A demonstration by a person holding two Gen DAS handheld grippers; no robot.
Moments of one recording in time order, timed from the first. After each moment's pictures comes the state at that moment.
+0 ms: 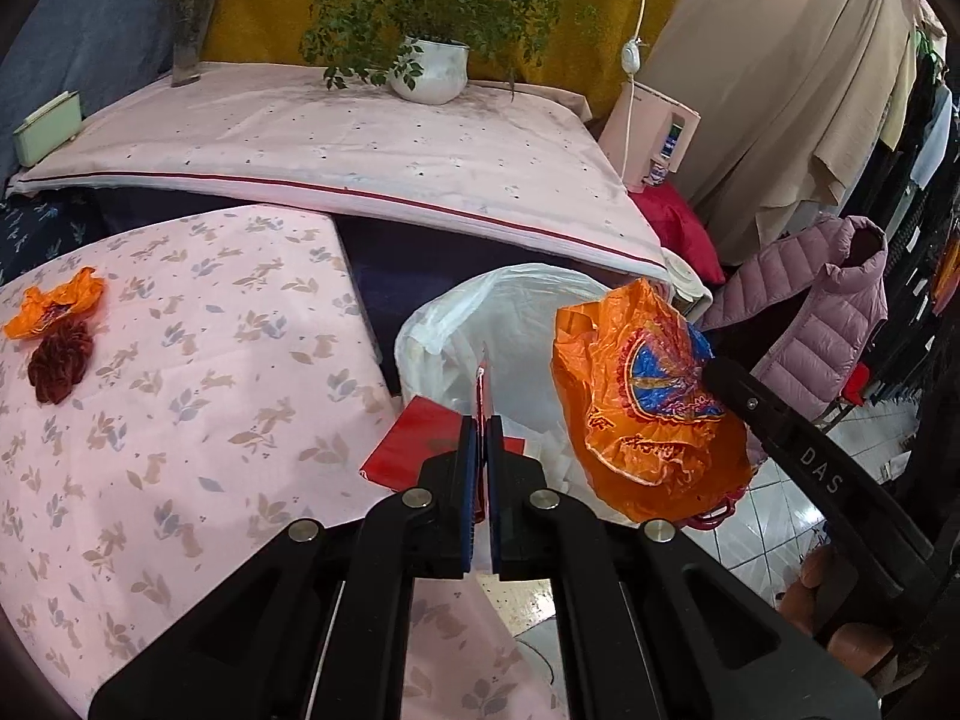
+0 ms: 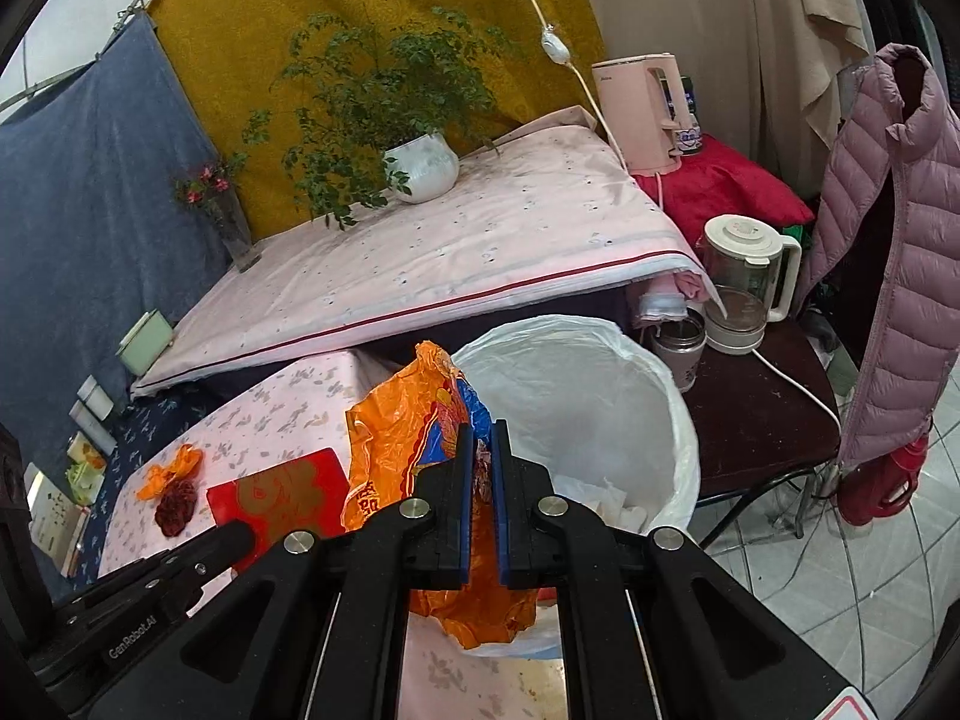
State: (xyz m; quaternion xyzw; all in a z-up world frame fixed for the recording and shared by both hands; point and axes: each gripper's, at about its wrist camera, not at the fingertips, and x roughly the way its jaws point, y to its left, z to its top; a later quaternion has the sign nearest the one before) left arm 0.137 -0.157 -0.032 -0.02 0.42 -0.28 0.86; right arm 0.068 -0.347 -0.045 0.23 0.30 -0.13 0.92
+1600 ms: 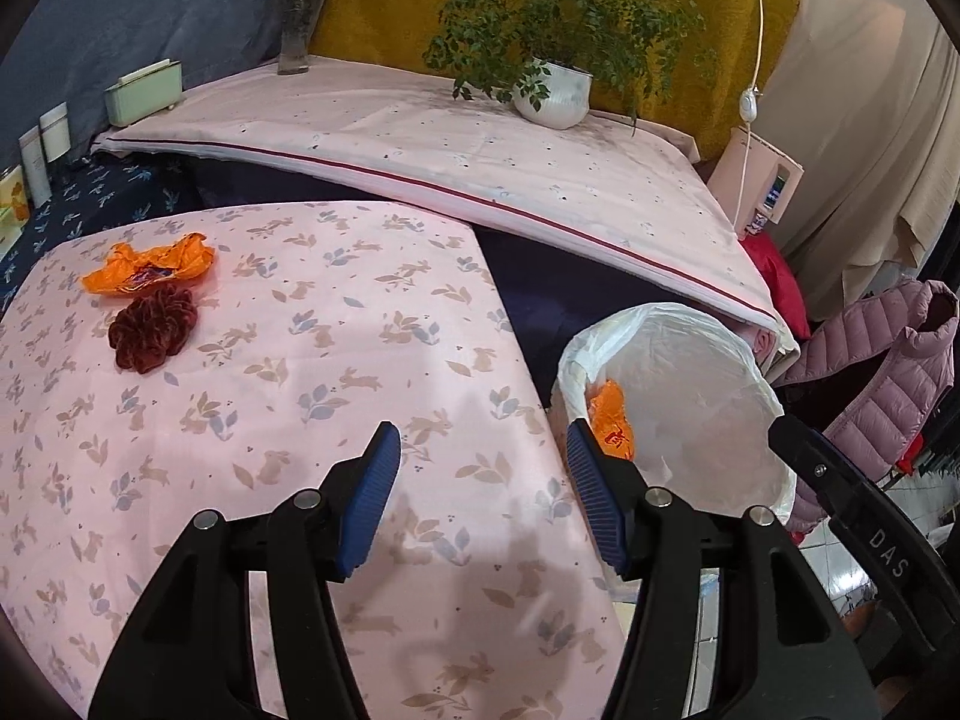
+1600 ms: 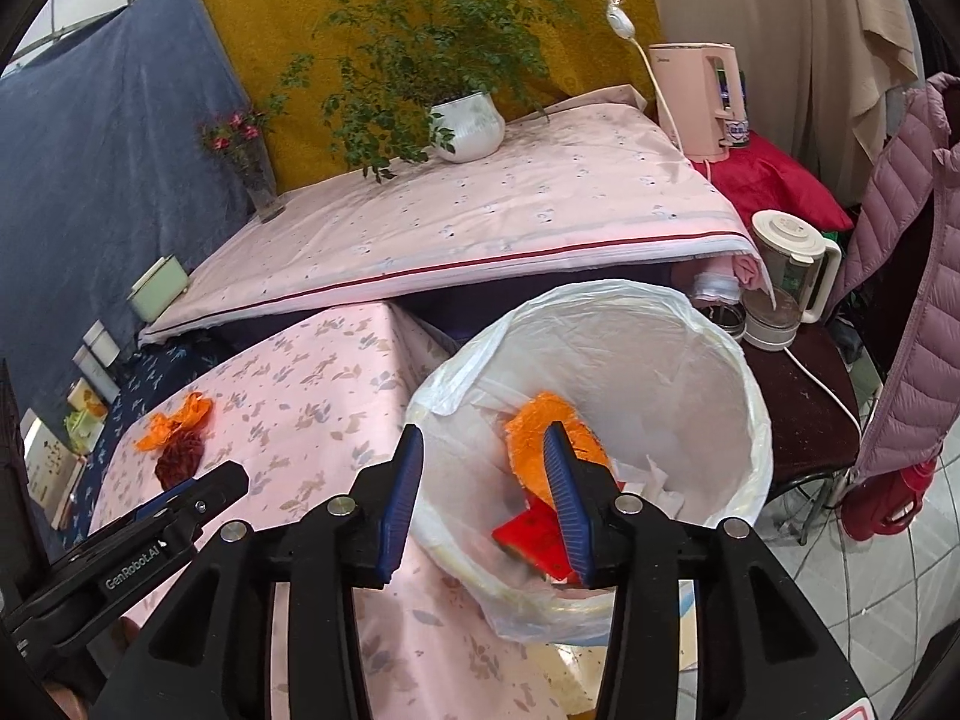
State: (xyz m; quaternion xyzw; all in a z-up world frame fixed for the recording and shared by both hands) left arm 0.163 -0.084 -0.050 -0.05 0.40 -0.16 0.90; right arm 0.093 -0.289 -0.054 0.18 0.33 -0.08 0.92
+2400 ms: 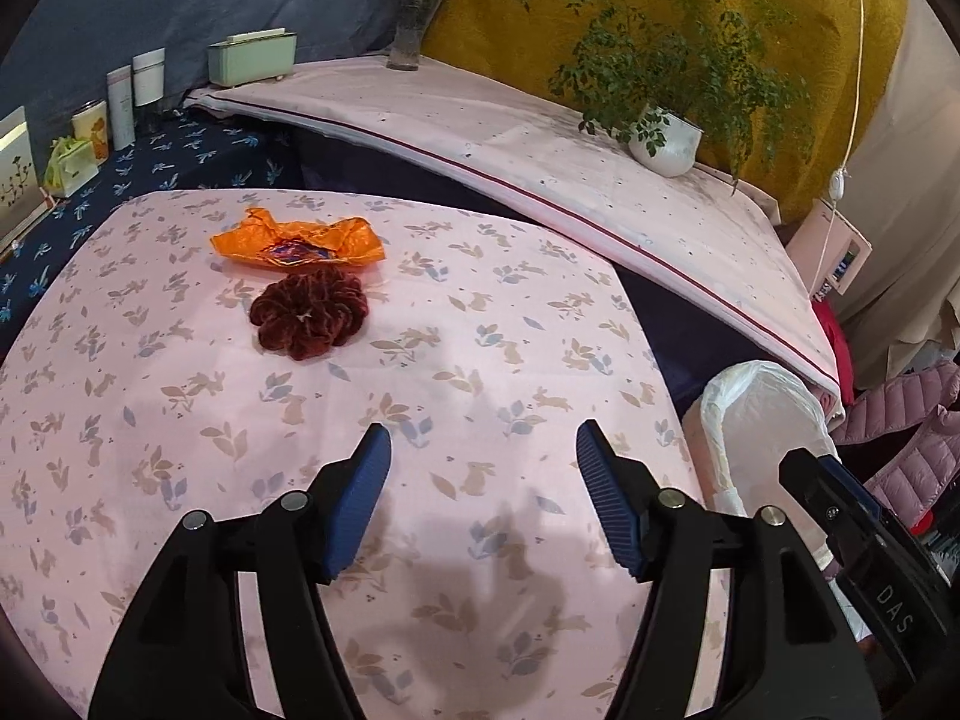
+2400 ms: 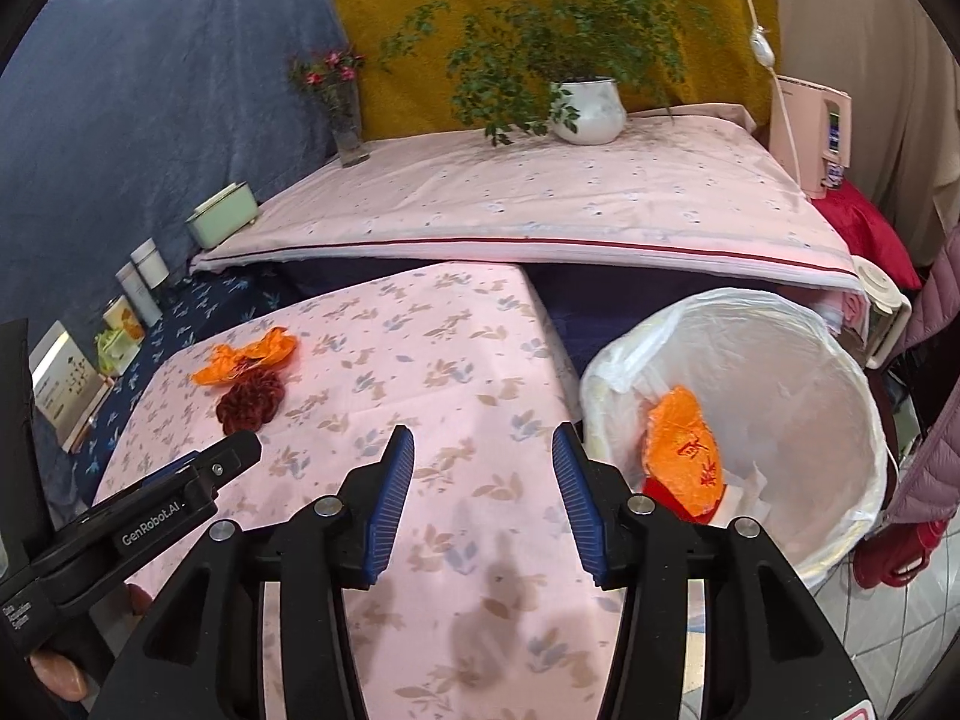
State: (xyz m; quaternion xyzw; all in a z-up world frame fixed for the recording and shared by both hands) left arm 0.174 0.034 -0.054 -0.10 0.40 -0.08 0.91; right arm 0.125 -0.172 -0.045 0.12 0.35 -0.01 0.93
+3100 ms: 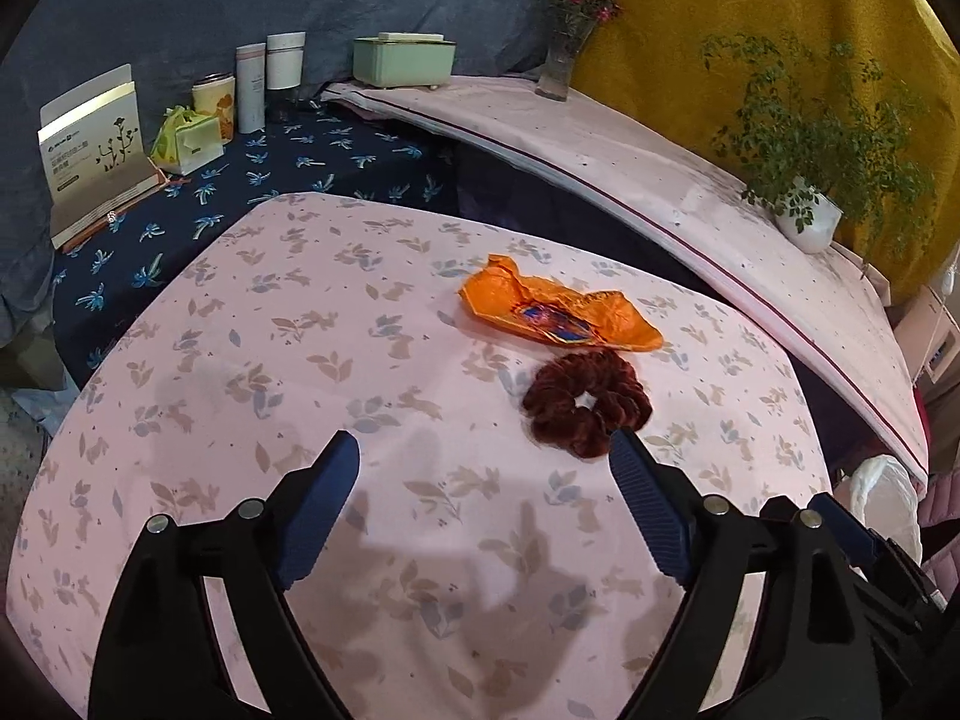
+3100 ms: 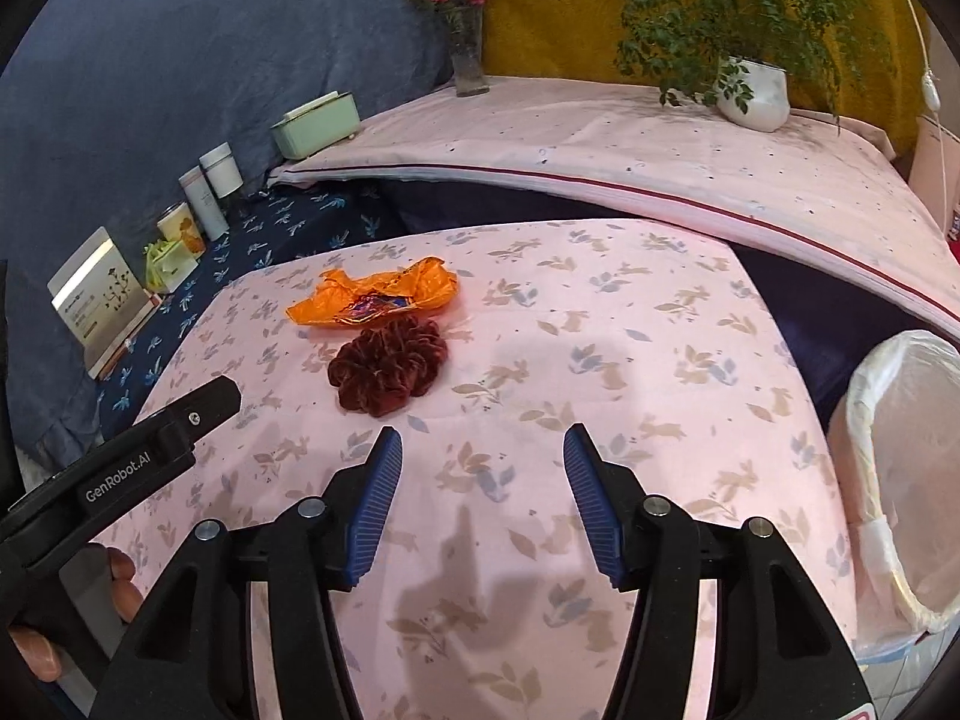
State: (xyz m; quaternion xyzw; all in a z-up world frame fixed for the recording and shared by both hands) left arm 0.222 0.180 -0.068 -0.13 0.39 0.04 0.91; right arm 0.212 -0.020 -0.073 0.07 0.40 0.08 0.91
